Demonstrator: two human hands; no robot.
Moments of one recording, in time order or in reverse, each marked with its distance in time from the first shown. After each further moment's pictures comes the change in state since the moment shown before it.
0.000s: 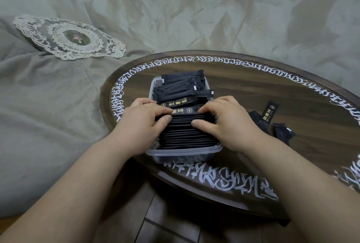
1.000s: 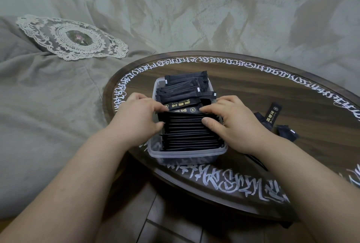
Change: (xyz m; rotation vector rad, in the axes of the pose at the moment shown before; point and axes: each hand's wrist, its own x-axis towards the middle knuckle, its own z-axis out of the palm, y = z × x) left_hand 0.014 -0.012 -0.011 0.185 -0.041 -0.049; right_hand -0.001 0.008 -0.003 -0.029 -0.018 -0.078
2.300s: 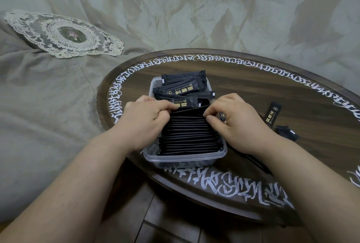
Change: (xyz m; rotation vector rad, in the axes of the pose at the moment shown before) left_hand 0.002 0.015 0.001 -0.262 -0.087 0.024; right_hand 0.002 0.002 -0.006 0.062 0.049 -0.006
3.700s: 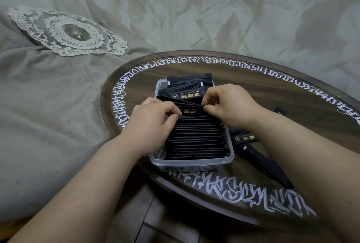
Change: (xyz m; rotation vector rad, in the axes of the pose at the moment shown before) left_hand 0.001 -0.003 0.007 -0.053 0.138 0.021; right_hand 0.056 -0.005 -0.003 -0.096 -0.124 0.104
